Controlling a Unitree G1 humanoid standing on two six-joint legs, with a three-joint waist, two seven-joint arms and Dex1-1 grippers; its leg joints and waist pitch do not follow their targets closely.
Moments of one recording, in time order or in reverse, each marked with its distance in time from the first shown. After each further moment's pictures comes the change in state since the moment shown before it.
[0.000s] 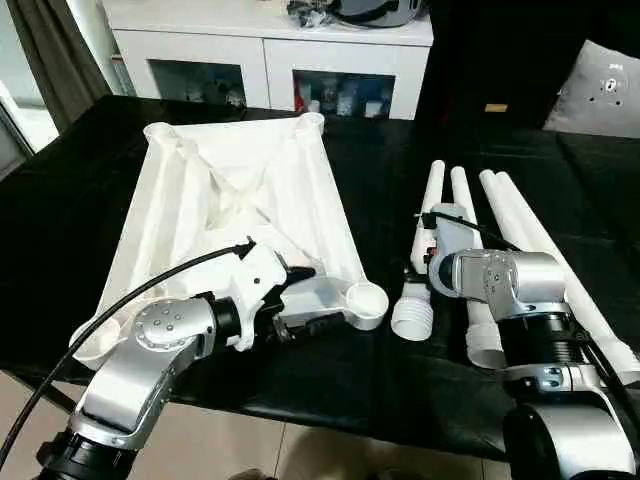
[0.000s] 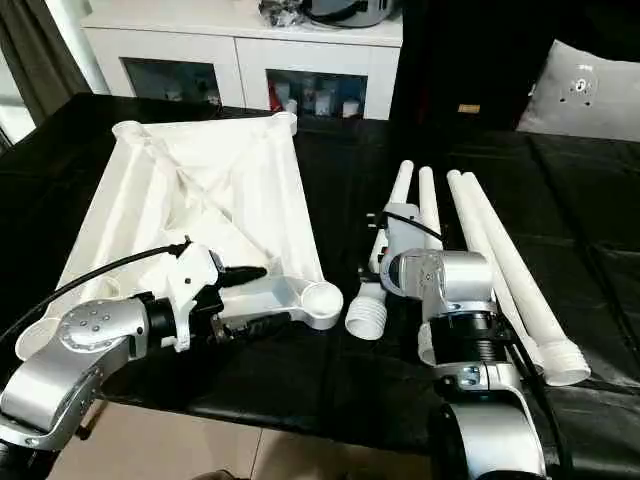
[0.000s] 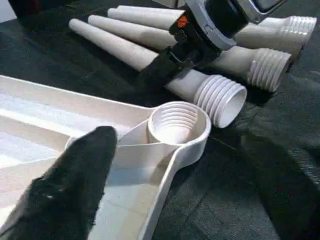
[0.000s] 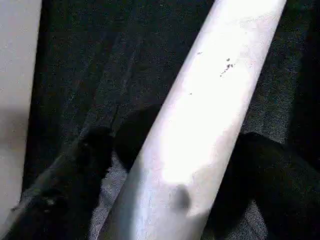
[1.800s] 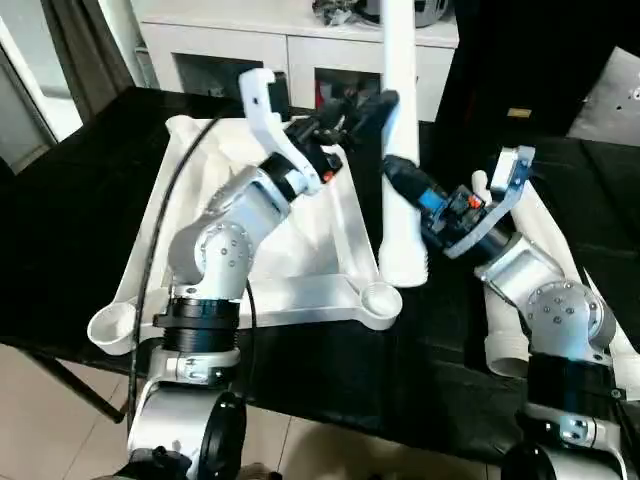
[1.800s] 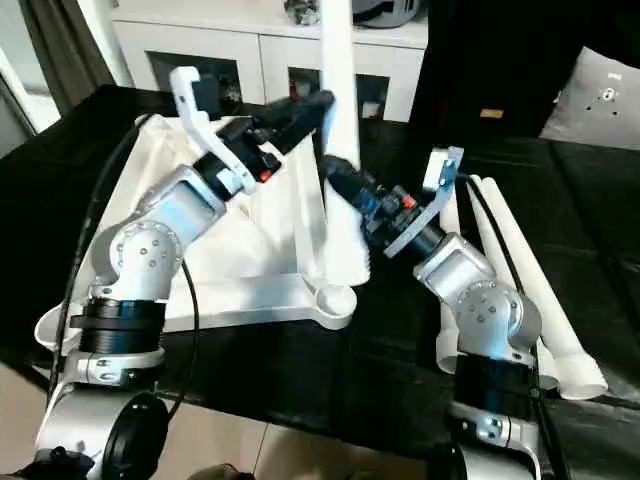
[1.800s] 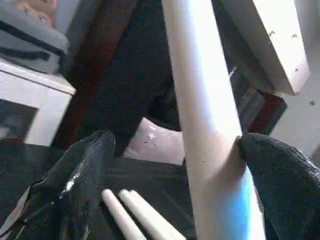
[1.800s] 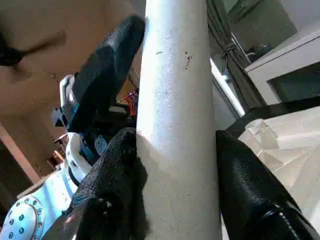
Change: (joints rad) left arm -0.570 -0.472 0.358 0.386 -0.392 0.108 0.343; right arm 0.181 0.059 -0.200 -0.360 0.564 -0.316 0.685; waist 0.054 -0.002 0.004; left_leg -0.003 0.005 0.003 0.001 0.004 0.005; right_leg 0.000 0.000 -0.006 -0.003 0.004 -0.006
